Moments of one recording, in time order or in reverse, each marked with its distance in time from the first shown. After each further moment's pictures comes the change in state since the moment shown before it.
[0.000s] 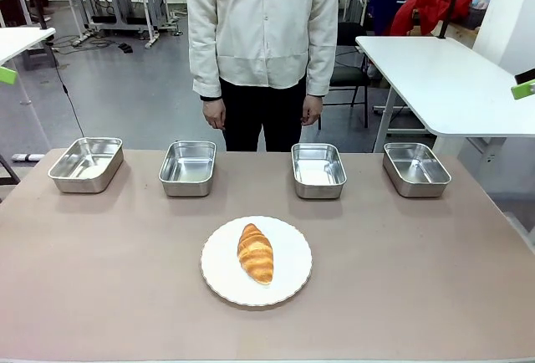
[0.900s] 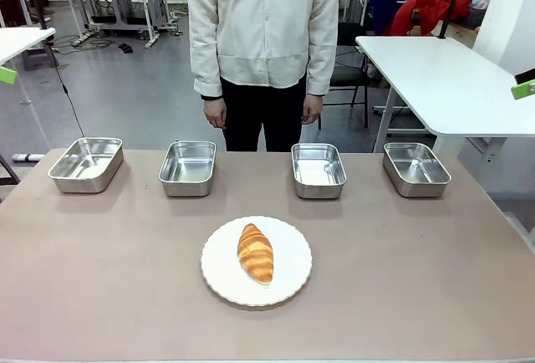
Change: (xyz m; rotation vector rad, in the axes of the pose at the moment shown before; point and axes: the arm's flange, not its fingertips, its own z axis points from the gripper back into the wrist) left arm 0.000 0.000 0.000 0.000 0.000 0.000; right arm 0.000 0.000 0.000 0.000 0.000 0.000
